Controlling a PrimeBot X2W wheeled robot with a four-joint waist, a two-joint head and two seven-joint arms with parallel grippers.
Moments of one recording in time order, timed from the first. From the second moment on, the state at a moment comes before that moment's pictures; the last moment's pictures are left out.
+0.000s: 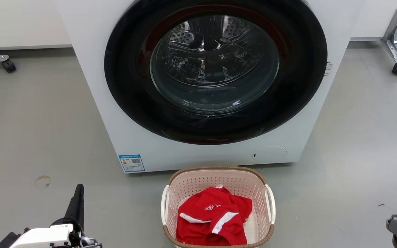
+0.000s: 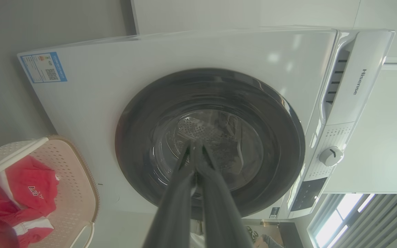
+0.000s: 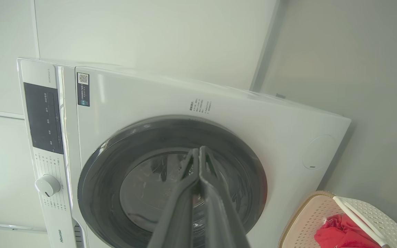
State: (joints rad) left arm -0.05 0.04 0.08 0.27 -1.60 -0.12 0.11; right arm -0.06 -0.03 -0.13 0.28 1.60 0.13 0.11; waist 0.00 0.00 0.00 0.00
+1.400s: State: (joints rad) left arm -0.05 0.04 0.08 0.27 -1.60 -0.12 0.11; right arm -0.06 -0.03 -0.13 0.28 1.60 0.13 0.11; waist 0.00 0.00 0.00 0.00
